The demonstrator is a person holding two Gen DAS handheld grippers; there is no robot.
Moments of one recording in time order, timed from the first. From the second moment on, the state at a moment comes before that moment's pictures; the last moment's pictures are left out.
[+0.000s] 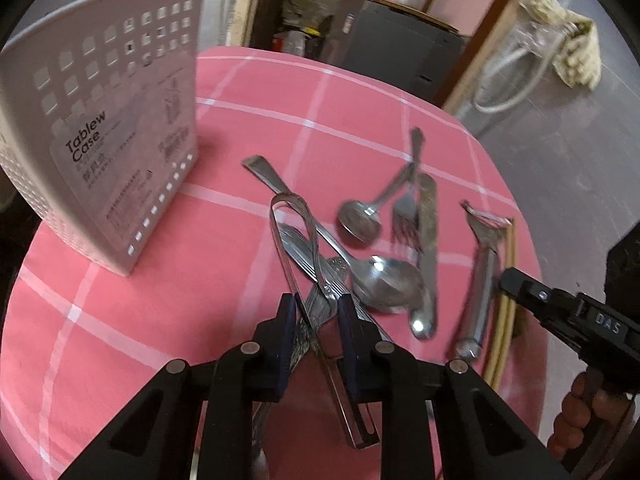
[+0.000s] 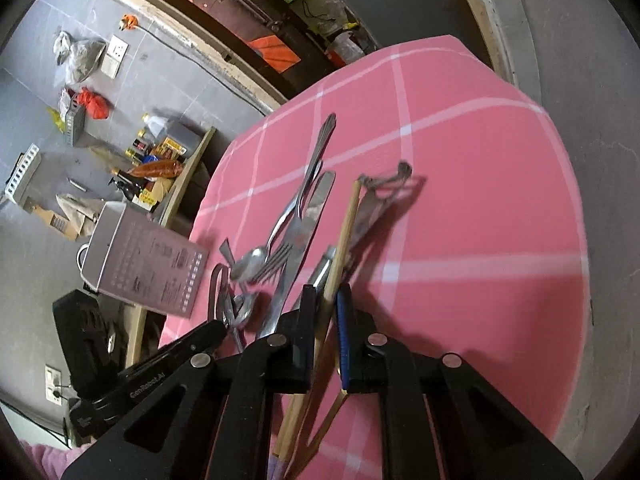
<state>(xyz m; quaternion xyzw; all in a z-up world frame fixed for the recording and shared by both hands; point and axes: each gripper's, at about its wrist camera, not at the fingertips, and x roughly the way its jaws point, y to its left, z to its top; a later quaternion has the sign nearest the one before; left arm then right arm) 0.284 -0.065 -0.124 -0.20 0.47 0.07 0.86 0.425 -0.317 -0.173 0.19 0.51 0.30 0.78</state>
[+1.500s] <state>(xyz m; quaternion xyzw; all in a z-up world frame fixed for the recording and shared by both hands) 0.344 -0.072 -0.138 -0.24 0.62 0.00 0.75 0.453 -0.315 -0.198 0.24 0.59 0.25 0.73</state>
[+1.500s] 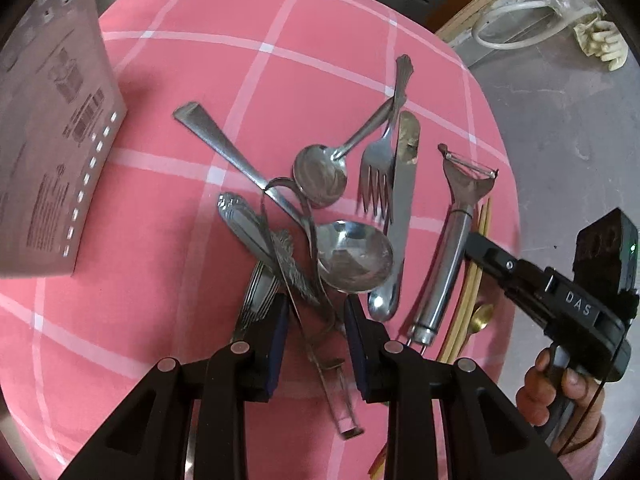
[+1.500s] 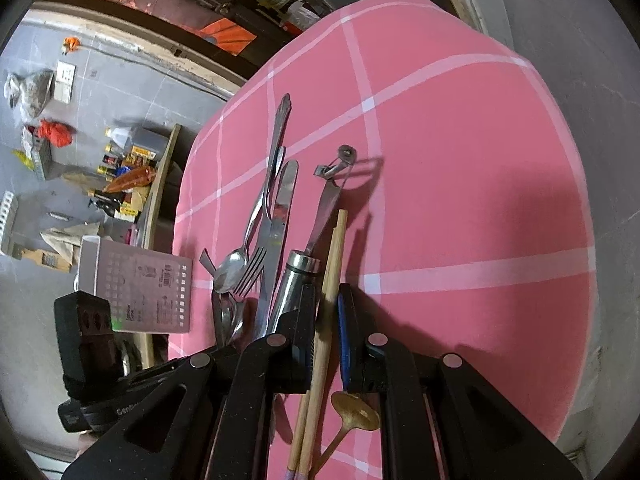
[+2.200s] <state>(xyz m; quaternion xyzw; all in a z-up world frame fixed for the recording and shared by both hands) 0.275 -0.075 -0.123 -0.26 0.56 -0.12 0.78 0.386 -0.330 -0.163 0.25 0.52 0.25 0.78</state>
